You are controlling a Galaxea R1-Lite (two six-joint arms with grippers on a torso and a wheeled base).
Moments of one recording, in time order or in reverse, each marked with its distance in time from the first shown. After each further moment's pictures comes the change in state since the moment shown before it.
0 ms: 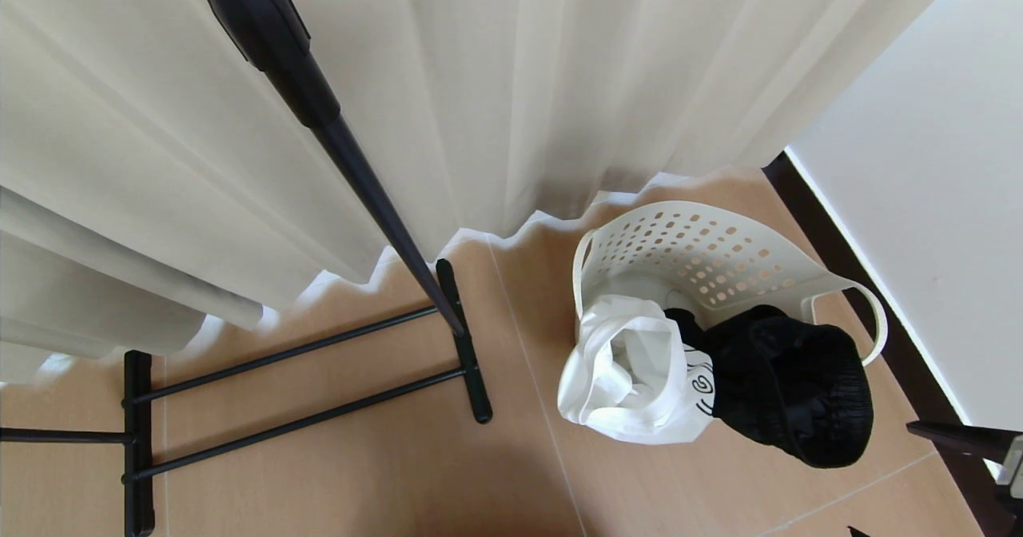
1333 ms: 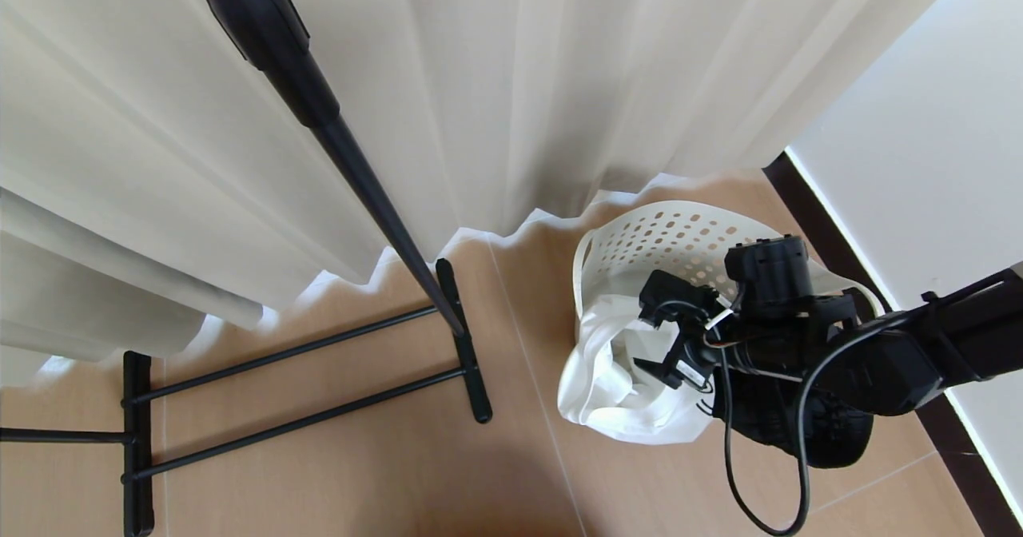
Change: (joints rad) left arm 0.000 0.000 0.000 0.000 0.000 0.000; right arm 0.003 1.052 -0.603 -0.340 -0.010 -0.133
